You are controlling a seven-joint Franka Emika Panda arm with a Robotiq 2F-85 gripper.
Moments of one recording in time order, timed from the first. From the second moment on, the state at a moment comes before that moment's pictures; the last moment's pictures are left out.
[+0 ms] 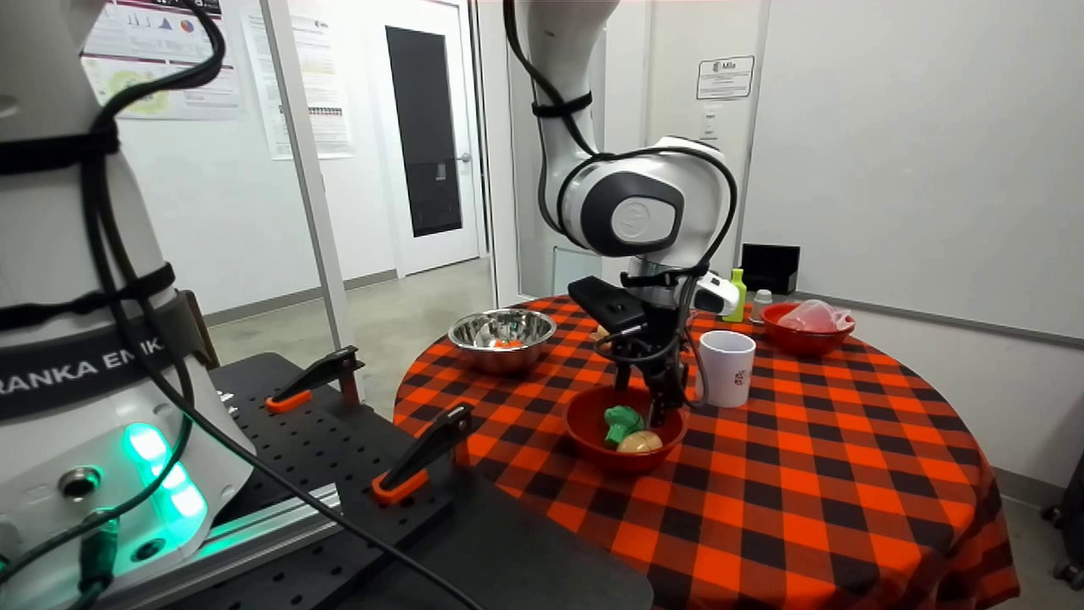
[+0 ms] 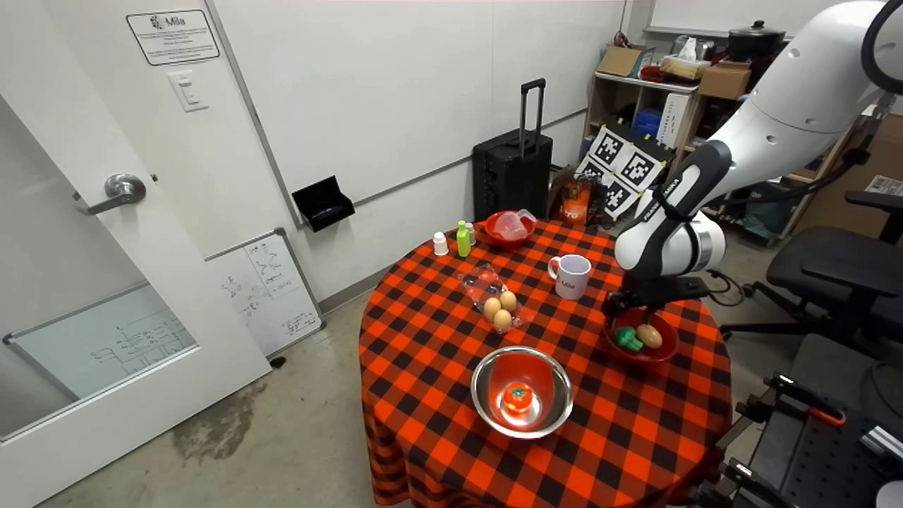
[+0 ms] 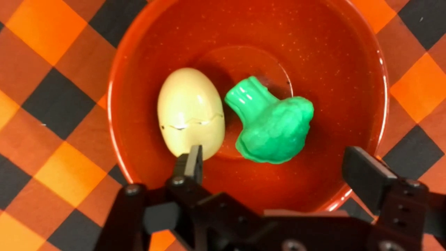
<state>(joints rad) -0.32 0.72 -0.02 -2.18 0.24 2.80 -0.01</state>
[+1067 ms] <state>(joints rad) -0.17 0.55 0.01 -2.22 0.09 2.66 -0.09</state>
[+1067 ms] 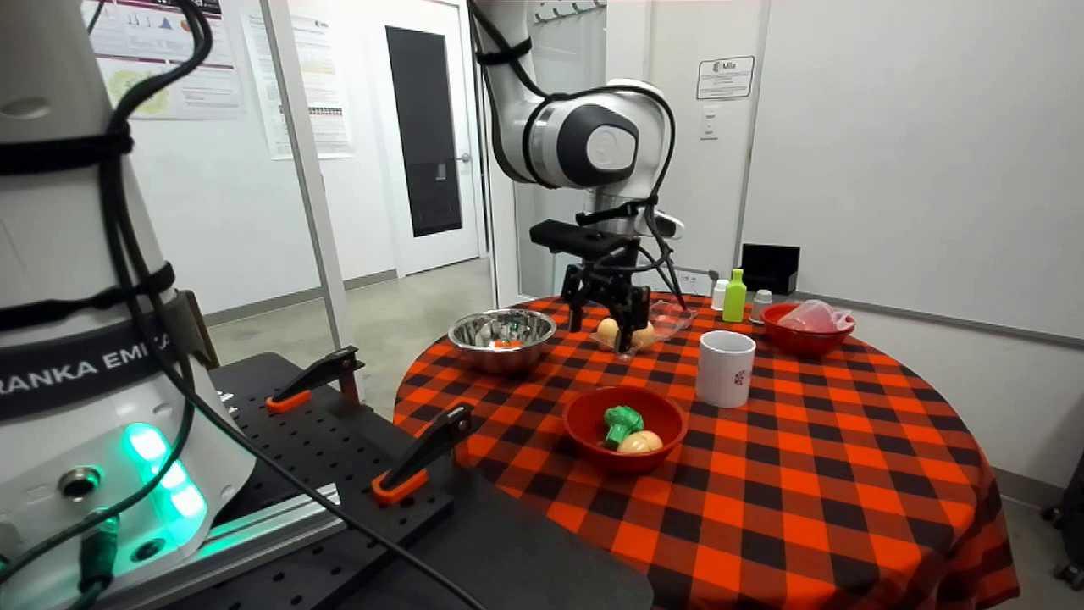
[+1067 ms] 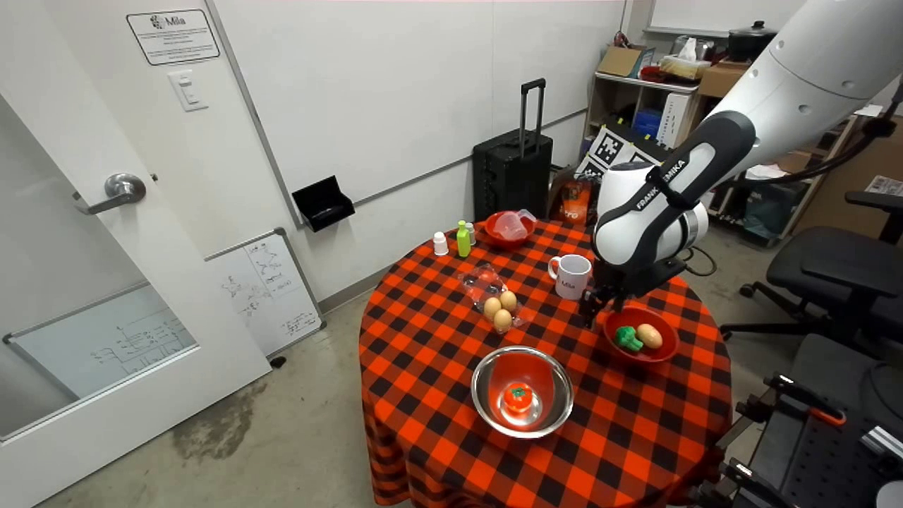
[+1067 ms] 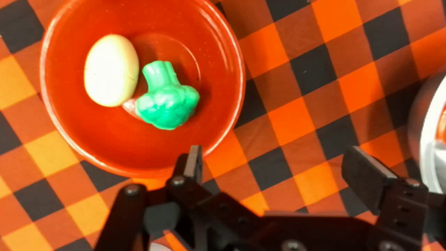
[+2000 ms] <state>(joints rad) -0.09 0.57 0.16 -2.06 0.02 2.35 -0.50</state>
